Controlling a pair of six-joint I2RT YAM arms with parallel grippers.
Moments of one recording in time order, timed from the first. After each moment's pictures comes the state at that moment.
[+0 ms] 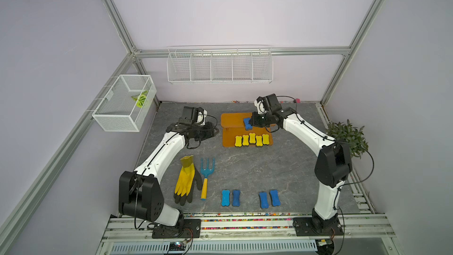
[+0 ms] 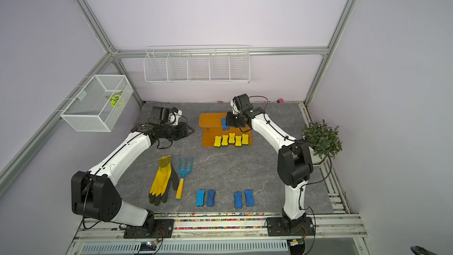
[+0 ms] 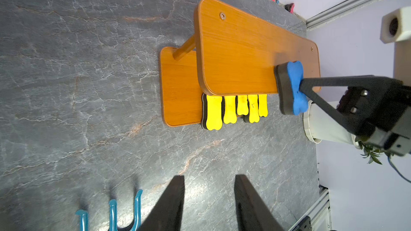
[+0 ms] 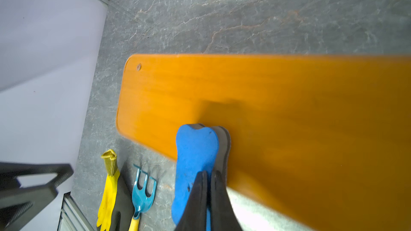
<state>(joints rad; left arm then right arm) -0.29 1.50 1.23 -0.58 0.44 -0.46 0.48 1.89 1.66 -0.63 -0.27 0.47</state>
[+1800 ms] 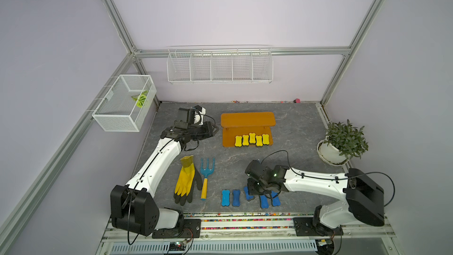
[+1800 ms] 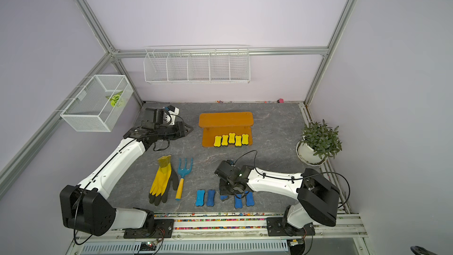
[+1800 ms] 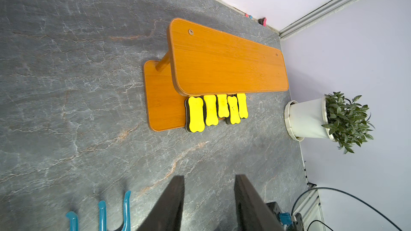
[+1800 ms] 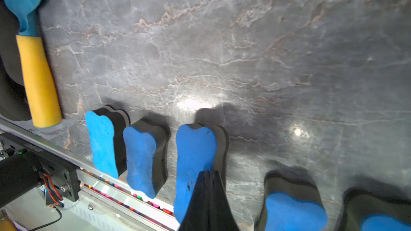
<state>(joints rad) -0.29 1.38 1.19 -0.54 0.47 -0.47 1.08 1.49 0.85 -0.57 -0.07 0.99</state>
